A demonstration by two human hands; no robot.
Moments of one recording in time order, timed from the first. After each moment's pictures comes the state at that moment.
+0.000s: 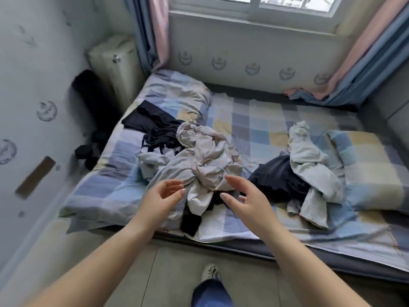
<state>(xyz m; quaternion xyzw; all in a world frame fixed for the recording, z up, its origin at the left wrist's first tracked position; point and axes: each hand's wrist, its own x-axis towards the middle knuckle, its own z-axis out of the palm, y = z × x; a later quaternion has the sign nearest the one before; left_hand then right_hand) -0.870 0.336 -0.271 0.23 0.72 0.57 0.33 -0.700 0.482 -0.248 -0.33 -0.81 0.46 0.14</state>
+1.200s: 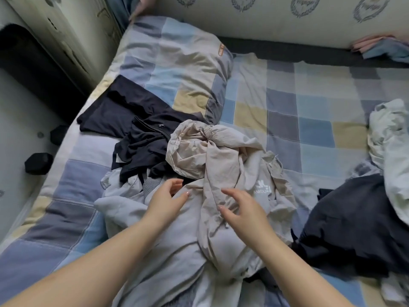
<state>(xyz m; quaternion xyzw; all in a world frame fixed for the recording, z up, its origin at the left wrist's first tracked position) -1.170 0.651 -0.578 0.18 0.84 0.38 0.33 -1.008 0.769 -0.556 -0.37 -0.82 0.44 -0.01</state>
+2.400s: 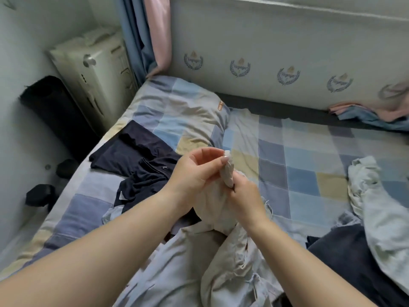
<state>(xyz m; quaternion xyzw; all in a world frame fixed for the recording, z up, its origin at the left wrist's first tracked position) -1.185 0.740 -0.417 0.19 0.52 0.72 0.42 -1.083 0.827 -0.467 -0.33 -0.85 0.37 0.16</state>
